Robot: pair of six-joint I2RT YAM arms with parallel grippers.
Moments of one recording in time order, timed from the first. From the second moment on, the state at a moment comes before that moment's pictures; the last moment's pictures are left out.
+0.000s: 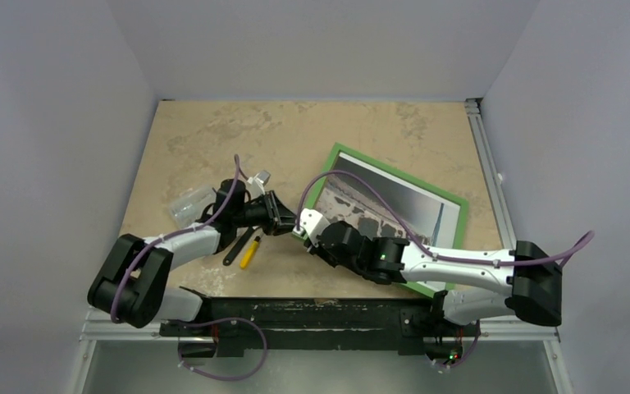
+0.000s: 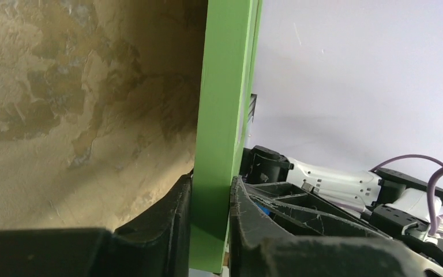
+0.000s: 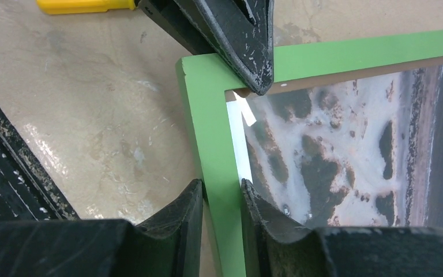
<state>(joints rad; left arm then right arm) -0.40 1.37 0.47 0.41 0.79 -1.17 1.22 1.27 0.79 -0.18 0.36 -0.02</state>
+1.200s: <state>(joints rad) -0.28 1.28 1.11 -0.73 0.57 -0.91 1.40 1.68 1.28 -0.92 1.18 0.44</state>
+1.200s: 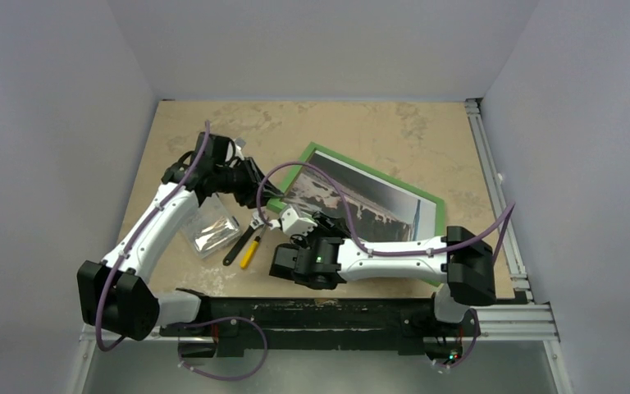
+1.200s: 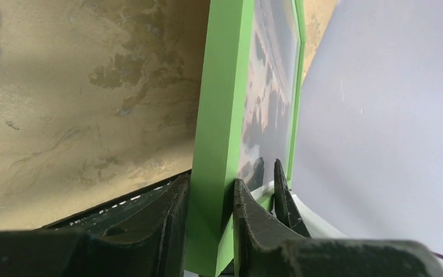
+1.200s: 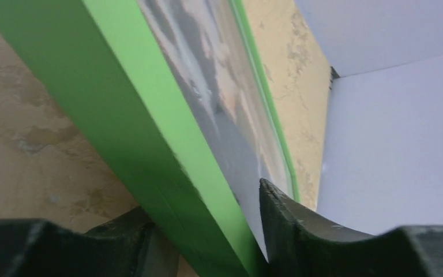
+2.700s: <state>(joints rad) -0.16 1.00 1.09 -0.76 0.03 -0.61 1.08 1.75 2.12 -0.78 0.86 0.04</state>
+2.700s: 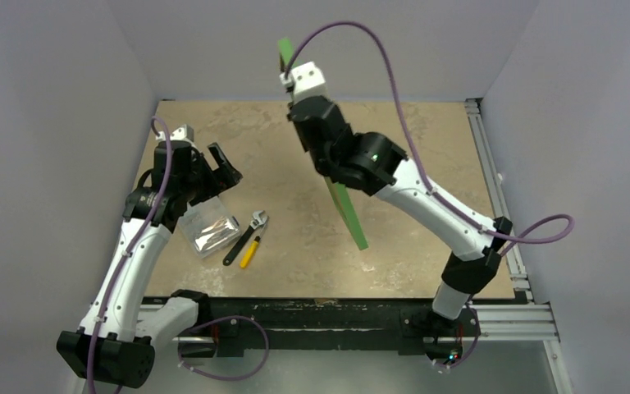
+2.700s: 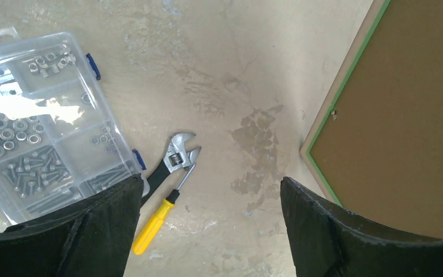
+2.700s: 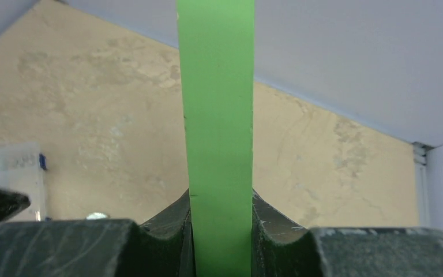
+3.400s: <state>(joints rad) -0.17 1.00 1.06 -0.68 0.11 -0.60 0.12 1.33 1.29 -0.45 0.08 0.70</state>
